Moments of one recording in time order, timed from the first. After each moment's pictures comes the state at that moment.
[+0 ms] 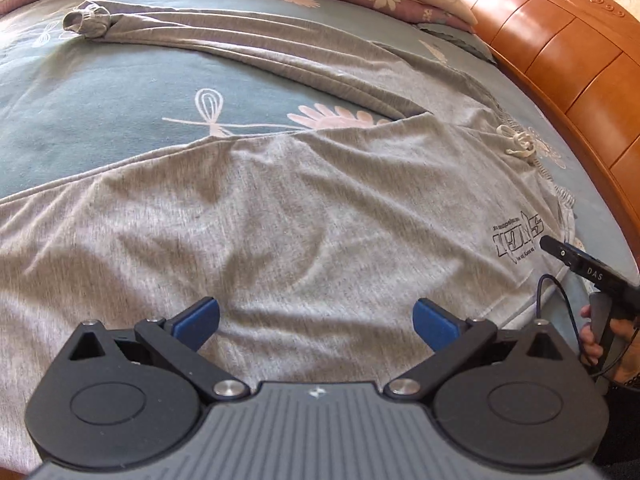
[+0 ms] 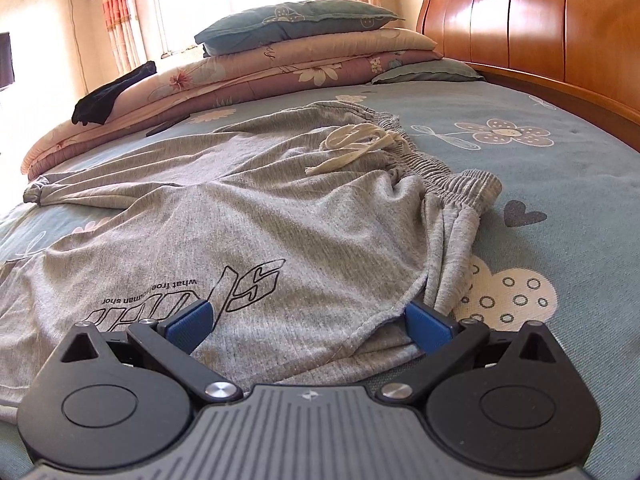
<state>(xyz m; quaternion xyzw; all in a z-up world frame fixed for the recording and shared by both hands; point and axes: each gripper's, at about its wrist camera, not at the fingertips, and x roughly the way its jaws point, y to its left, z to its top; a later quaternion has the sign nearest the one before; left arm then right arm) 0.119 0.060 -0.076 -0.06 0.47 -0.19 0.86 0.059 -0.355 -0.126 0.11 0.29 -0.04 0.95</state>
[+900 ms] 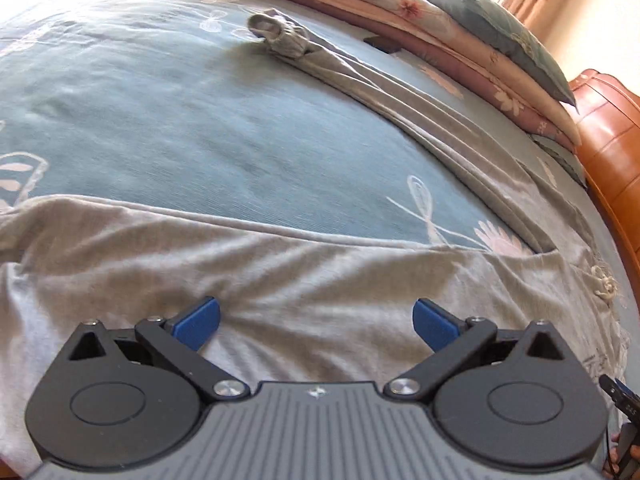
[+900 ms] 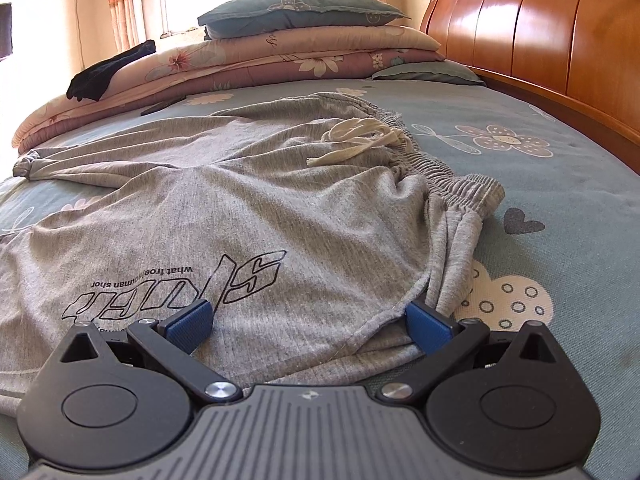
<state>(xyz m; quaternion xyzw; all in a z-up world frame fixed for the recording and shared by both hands) 0.147 0.208 -0.090 -0.17 0.43 0.00 0.89 0.066 -0.342 -0.126 0.06 0.31 -0.05 0.95</state>
